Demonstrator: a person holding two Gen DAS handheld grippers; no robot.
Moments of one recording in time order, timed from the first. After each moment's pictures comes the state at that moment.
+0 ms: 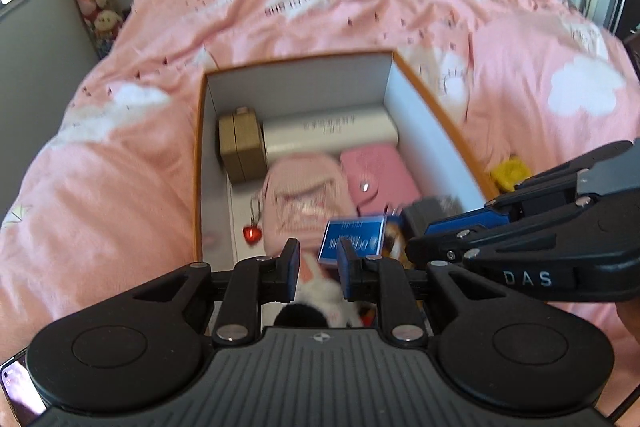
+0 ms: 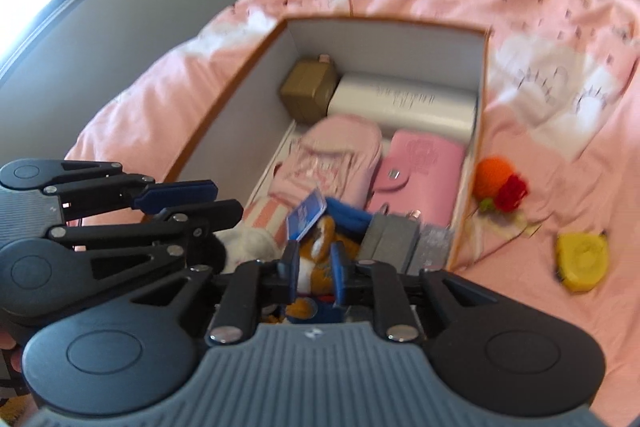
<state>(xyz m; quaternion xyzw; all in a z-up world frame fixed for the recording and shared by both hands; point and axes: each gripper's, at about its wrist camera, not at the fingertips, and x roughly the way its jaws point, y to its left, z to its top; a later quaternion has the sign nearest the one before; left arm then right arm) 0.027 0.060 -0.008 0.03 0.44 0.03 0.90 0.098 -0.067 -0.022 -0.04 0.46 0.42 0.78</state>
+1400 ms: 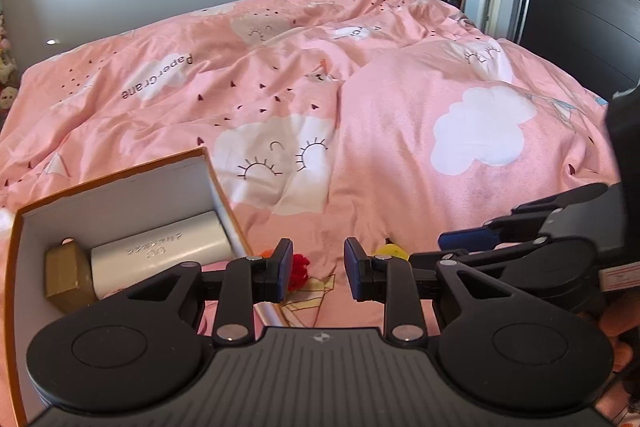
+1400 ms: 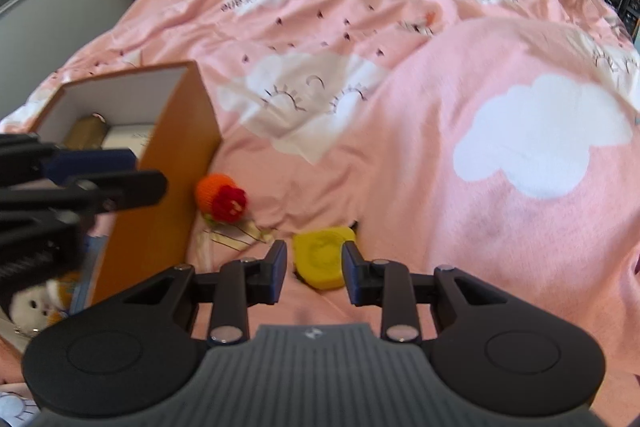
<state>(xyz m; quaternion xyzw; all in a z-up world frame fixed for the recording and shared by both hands) 0.106 -0.047 -0.021 0.06 0.37 -0.12 0.92 0.162 -0.197 -0.053 -0.04 0.43 0.21 0.88</state>
